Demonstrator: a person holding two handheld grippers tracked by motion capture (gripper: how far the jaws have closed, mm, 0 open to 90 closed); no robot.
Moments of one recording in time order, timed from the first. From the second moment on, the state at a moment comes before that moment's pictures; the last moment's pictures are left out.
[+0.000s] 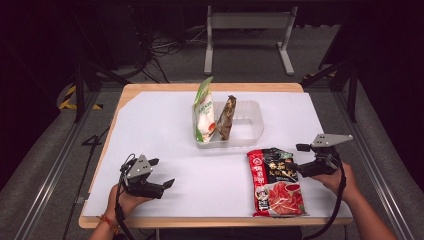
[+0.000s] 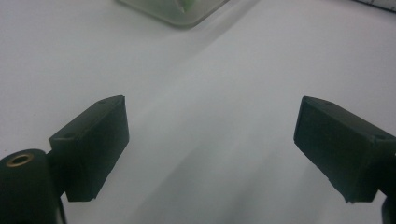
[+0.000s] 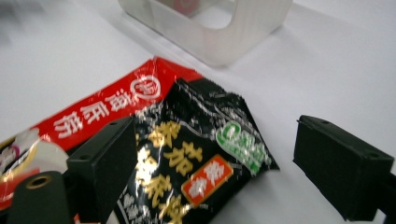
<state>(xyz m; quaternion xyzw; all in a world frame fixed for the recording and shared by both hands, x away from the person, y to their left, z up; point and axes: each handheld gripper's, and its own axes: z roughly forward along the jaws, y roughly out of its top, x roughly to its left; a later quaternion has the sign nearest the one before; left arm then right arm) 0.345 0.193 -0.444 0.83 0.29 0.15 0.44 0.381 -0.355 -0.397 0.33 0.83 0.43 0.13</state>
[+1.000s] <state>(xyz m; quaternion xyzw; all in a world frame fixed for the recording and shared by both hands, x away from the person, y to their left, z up) 0.345 0.197 -0.446 0.84 0.28 0.16 0.43 0.420 -0.338 -0.436 0.38 0.83 0.40 0.04</state>
